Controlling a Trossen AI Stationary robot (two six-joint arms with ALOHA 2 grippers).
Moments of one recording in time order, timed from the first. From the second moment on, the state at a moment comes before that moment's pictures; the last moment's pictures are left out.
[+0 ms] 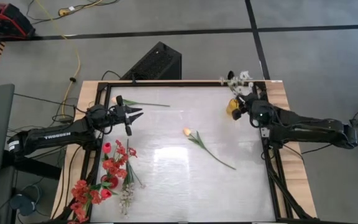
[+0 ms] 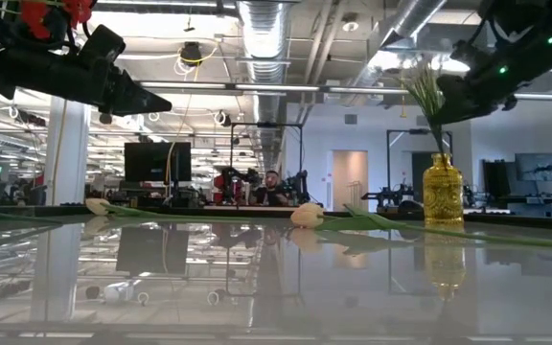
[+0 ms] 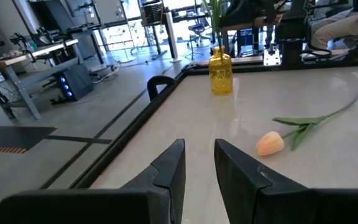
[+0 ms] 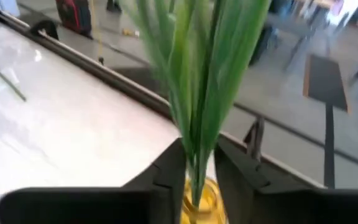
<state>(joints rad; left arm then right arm) 0.42 0.58 0.15 0.36 0.04 0.18 -0.29 0.61 0.43 -0.27 0.73 0.16</state>
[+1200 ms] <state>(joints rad) 0.43 0.58 0.15 0.36 0.07 0.14 0.12 1.34 1.17 -1.27 -0.14 0.64</state>
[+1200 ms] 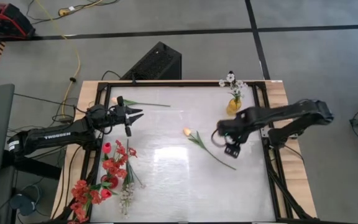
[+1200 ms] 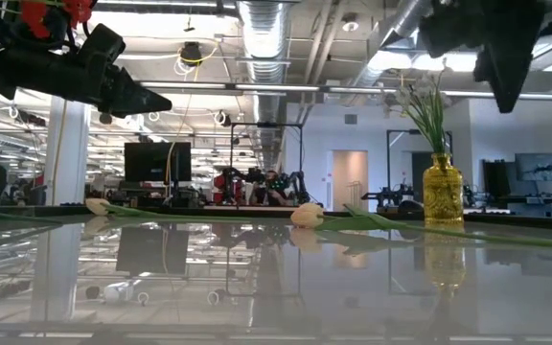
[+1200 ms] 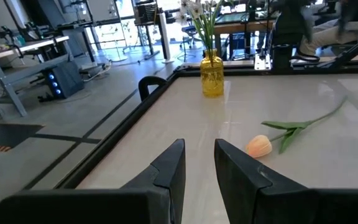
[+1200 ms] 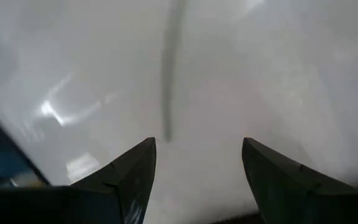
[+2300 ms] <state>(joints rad) 0.43 0.58 0.22 0.18 -0.02 0.11 0.12 2.27 1.59 0.14 -0.11 -0.66</state>
